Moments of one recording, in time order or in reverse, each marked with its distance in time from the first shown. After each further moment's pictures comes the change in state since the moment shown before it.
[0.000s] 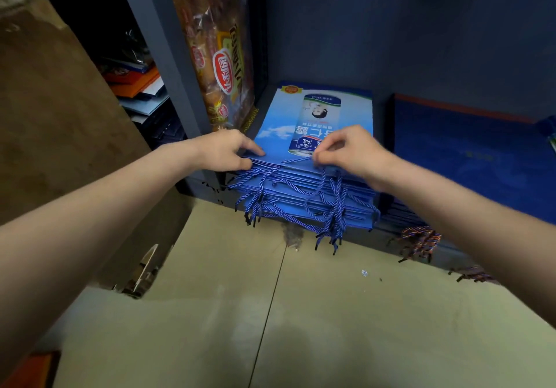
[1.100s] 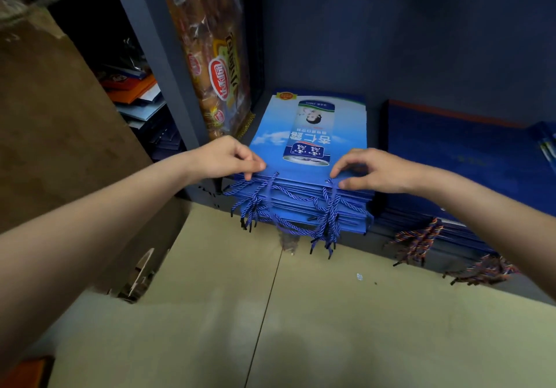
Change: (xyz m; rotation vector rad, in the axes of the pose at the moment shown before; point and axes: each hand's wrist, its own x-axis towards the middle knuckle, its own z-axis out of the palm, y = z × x) left_hand -0.005 0.003 0.014 -0.562 0.051 -0.003; right_hand 0.000 0.046 -0.043 -0.360 -0.333 -0.223
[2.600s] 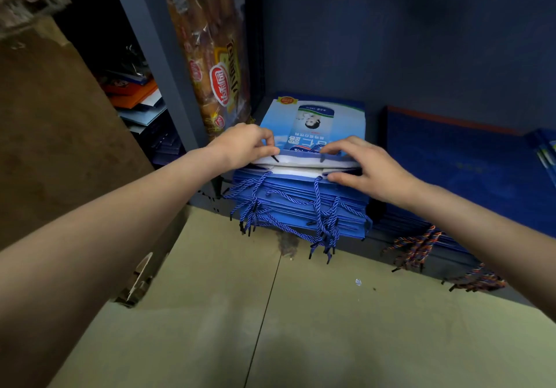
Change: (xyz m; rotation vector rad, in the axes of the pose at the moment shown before) left_hand 0.029 0.026 0.001 0.488 0.221 0.123; right_hand 0.001 -0.005 0.007 -0.146 0.352 -0.171
